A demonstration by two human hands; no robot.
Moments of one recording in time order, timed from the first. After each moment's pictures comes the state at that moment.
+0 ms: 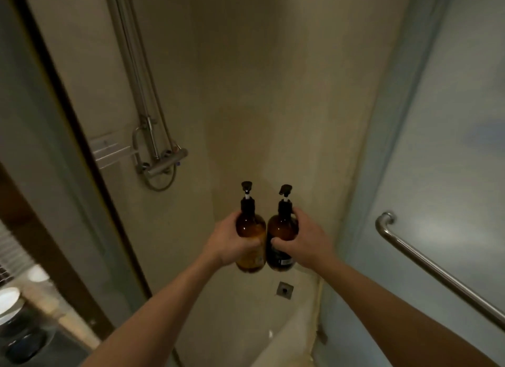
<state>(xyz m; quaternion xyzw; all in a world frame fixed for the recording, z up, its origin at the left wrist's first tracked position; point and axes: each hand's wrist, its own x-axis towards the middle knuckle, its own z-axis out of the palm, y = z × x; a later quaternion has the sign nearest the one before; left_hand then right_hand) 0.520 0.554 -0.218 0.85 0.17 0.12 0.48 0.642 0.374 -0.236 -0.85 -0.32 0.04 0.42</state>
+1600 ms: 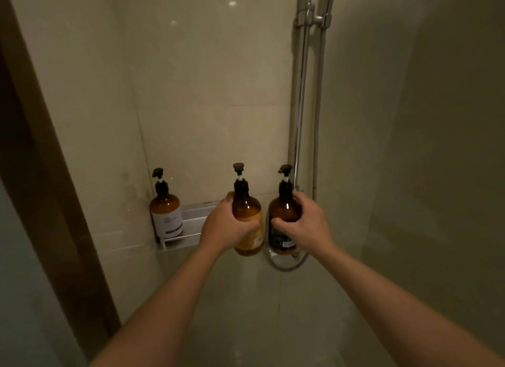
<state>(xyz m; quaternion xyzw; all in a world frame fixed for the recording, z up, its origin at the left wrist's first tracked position) 0.597 0.927 -0.094 0.72 0.49 0.43 0.24 0.806 0.898 -0.104 -0.59 -0.65 0.11 0.47</state>
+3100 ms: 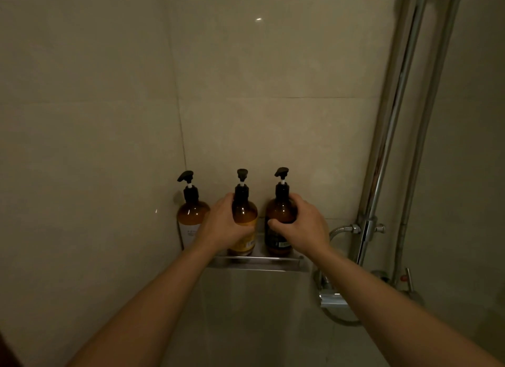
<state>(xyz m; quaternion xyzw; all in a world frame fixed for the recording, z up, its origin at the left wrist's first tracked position) 0.531 1.055 -0.119 0.65 0.64 0.41 0.10 0.740 1.097 -0.130 -0.51 -0.74 0.12 0.42</state>
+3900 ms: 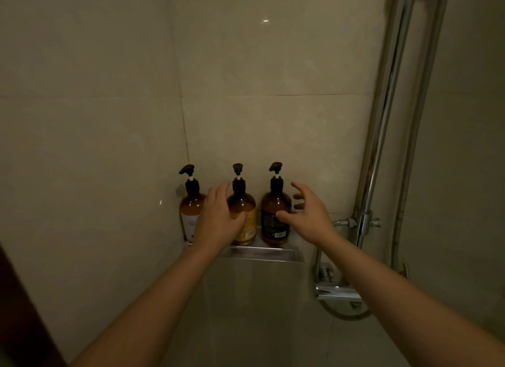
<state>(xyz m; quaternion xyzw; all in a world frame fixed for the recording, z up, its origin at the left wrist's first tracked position) 0.550 1.019 -0.120 0.61 0.66 0.44 -0.03 0.766 1.095 -0.123 -0.46 -0.74 0.24 0.43</state>
